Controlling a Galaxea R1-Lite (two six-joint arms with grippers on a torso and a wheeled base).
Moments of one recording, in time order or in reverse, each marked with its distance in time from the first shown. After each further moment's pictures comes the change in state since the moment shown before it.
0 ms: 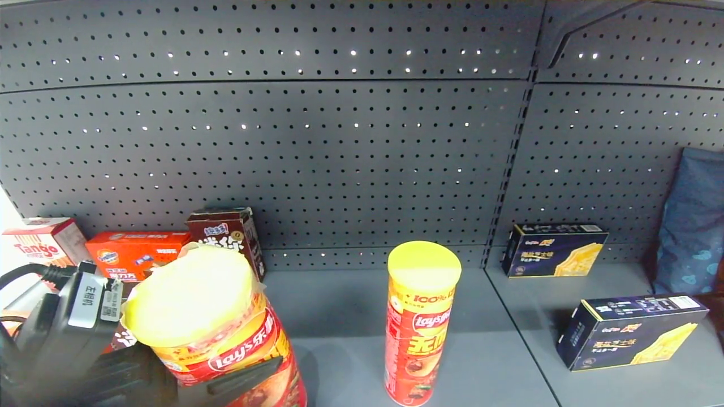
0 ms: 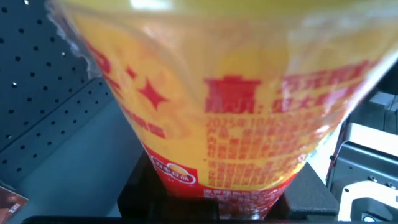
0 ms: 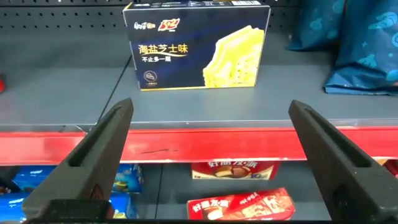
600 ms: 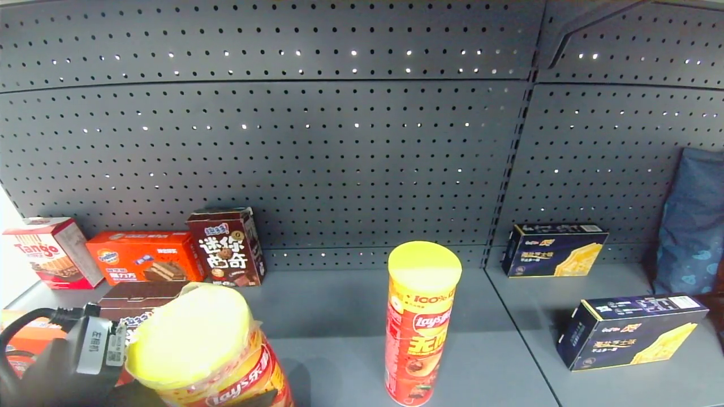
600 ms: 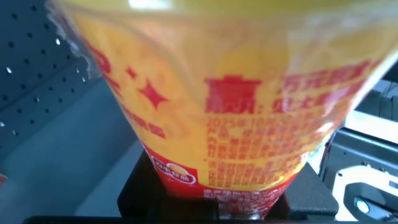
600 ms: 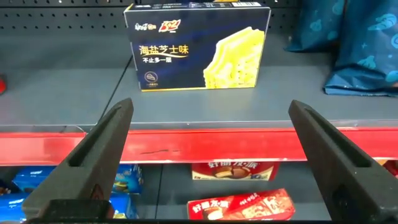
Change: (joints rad) left arm -0.001 0.014 0.137 -0.127 0.001 -0.009; right arm 0.000 -0.004 0.000 -0.001 0.000 0.000
